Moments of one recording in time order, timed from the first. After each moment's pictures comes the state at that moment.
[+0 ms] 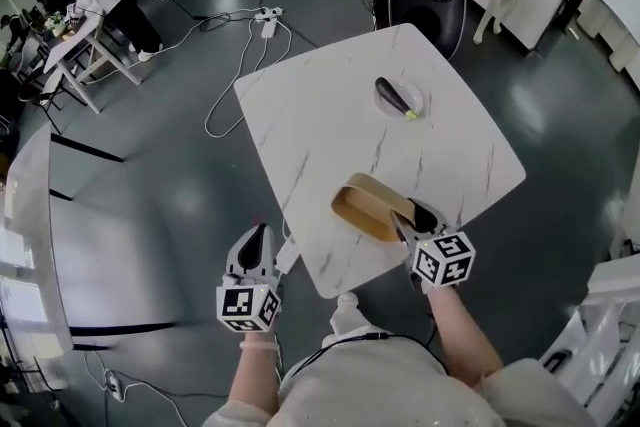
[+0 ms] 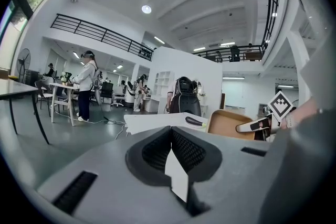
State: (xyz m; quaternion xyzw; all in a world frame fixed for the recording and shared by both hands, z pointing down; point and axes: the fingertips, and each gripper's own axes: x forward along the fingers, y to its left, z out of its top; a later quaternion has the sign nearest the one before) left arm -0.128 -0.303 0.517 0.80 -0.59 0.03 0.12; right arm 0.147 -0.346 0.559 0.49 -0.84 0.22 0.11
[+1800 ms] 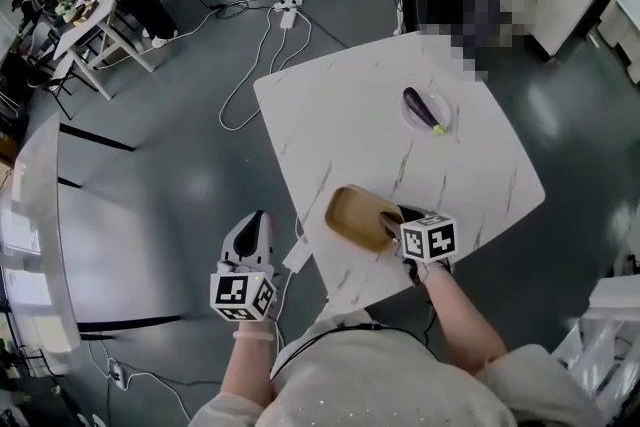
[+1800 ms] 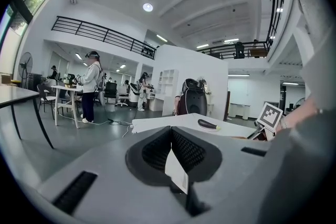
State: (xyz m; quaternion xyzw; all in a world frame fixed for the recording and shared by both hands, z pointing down) left arm -0.177 -0.360 0.504 0.79 -0.60 0.04 0.12; right arm 0.082 -0.391 0.635 0.40 -0.80 0.35 0.27
